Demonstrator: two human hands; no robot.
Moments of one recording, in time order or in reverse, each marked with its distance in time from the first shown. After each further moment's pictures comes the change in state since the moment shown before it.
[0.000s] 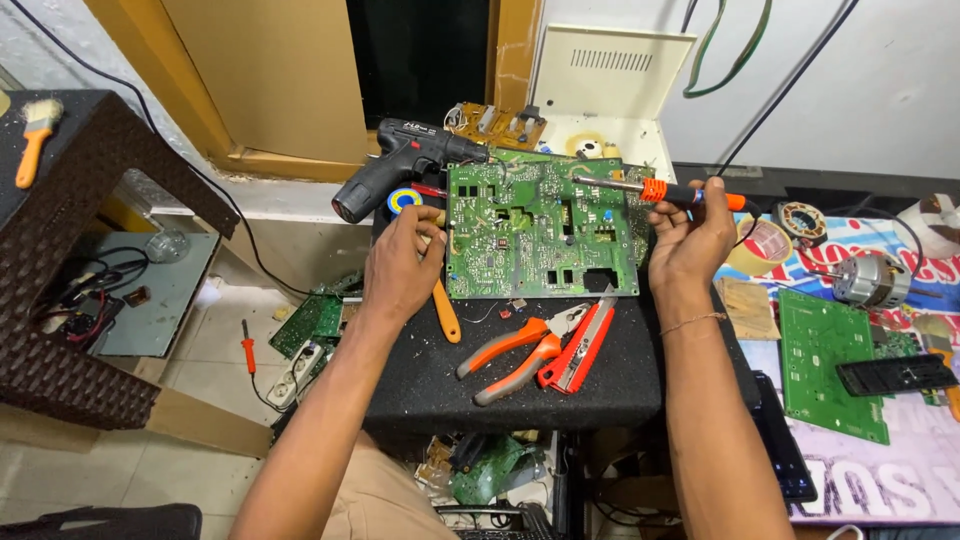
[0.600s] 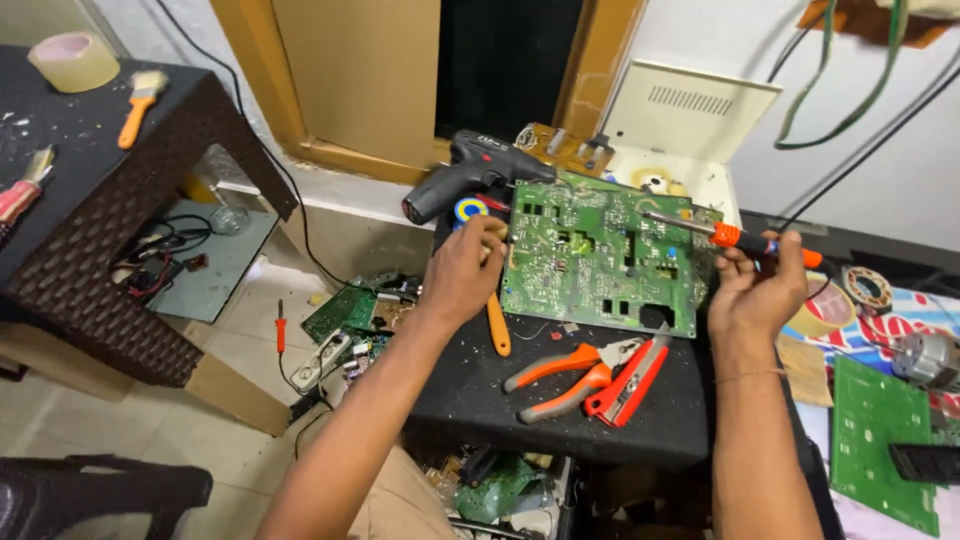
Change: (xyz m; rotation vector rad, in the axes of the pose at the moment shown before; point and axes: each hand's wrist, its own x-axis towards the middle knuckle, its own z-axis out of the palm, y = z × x) left_hand 0.003 -0.003 0.000 -0.043 -0.136 -0.116; right_hand -0.014 -0.012 0.011 -0.037 0.031 0.061
